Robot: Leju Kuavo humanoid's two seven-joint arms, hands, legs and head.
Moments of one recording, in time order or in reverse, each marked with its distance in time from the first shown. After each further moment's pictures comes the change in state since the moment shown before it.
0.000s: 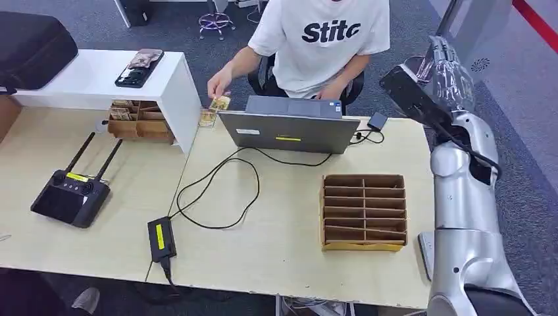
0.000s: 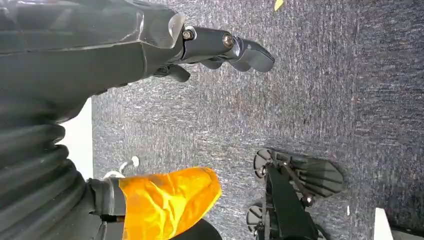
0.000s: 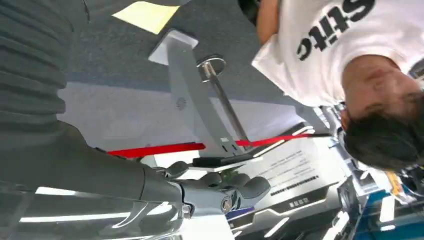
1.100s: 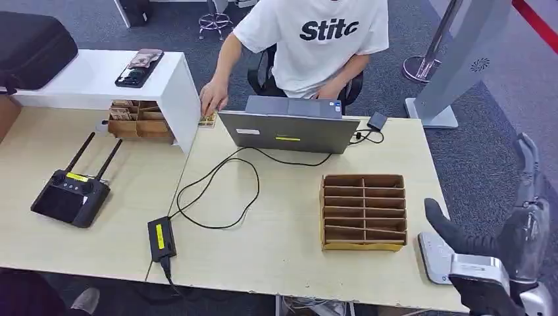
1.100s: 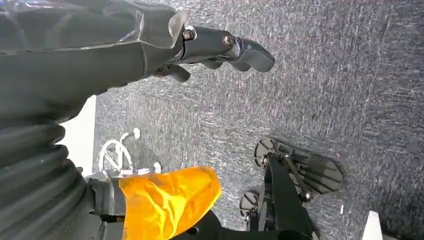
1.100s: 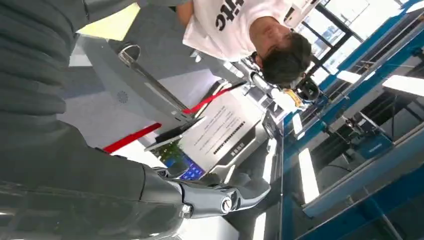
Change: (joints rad) left arm 0.019 -0.040 0.164 0.000 0.000 0.051 -0.011; right arm 0.883 0.058 -0.031 -0.993 -0.367 -0.112 -0.283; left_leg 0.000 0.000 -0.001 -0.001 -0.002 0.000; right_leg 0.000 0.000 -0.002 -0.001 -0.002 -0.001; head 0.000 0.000
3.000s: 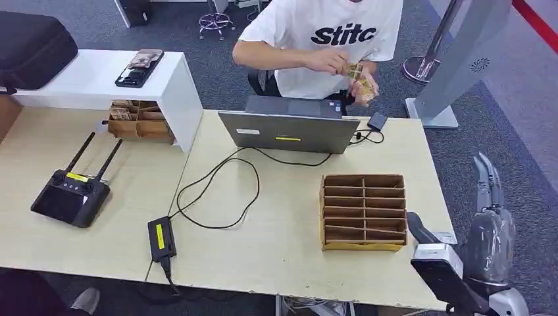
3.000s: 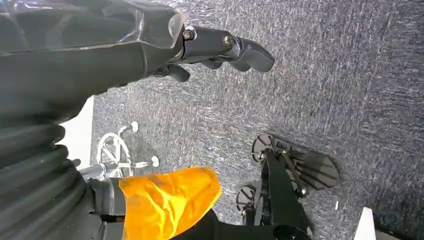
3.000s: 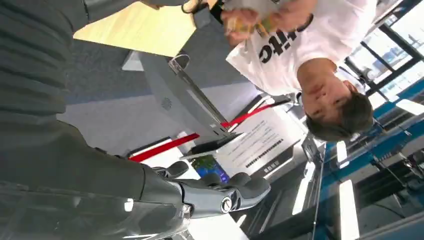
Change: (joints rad) left arm 0.000 -0.003 0.026 0.000 0.000 -0.005 -0.008; right arm 0.038 0.023 0.018 0.084 0.163 -0.002 0.069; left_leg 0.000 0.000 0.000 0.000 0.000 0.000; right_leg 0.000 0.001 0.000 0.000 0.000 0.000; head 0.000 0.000
